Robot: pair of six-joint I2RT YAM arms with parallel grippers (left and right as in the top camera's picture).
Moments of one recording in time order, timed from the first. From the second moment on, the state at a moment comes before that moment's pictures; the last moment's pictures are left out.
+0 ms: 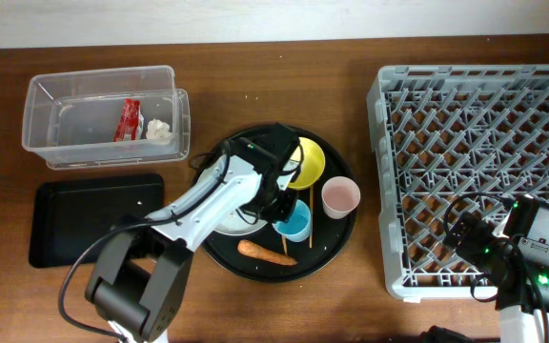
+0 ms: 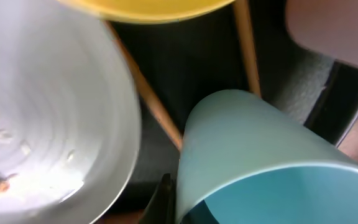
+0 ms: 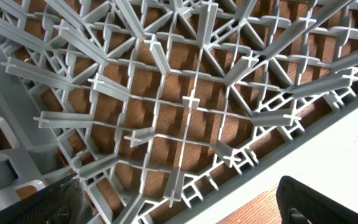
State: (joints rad) left arm -0.59 1.90 1.37 -0.97 0.20 -0.20; right arm -0.38 0.85 0.79 -1.01 0.06 0.25
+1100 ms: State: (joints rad) left arm -0.36 1.72 1.57 -0.89 1.24 0.04; right arm 0.14 1.22 0.81 0.30 -1.32 0.16
